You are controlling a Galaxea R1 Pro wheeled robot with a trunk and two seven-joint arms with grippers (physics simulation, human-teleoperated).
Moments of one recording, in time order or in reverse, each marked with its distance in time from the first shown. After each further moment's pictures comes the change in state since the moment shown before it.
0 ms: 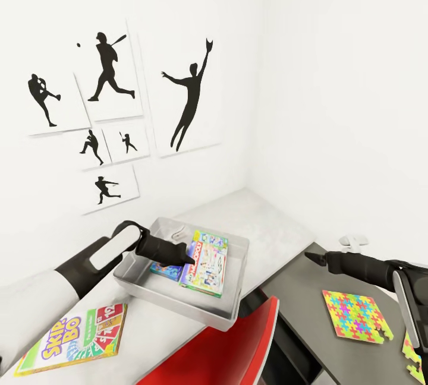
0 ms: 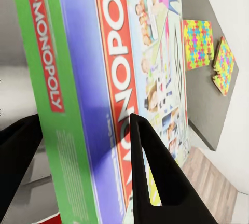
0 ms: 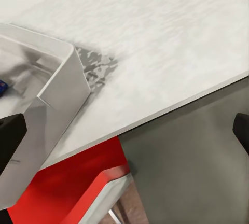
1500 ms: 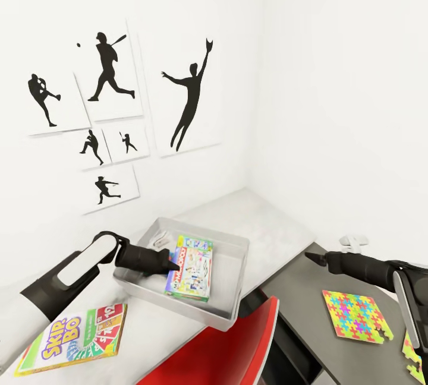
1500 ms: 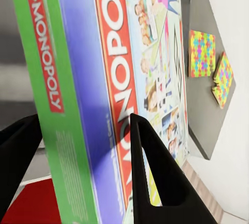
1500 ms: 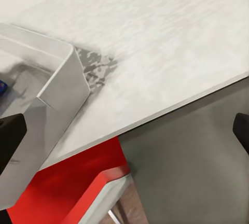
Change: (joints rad) left arm 0.132 0.111 0.122 -0.154 0.137 0.000 0.151; right arm 0.001 0.001 -0.003 0.002 0.001 -0.006 0.003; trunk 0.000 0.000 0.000
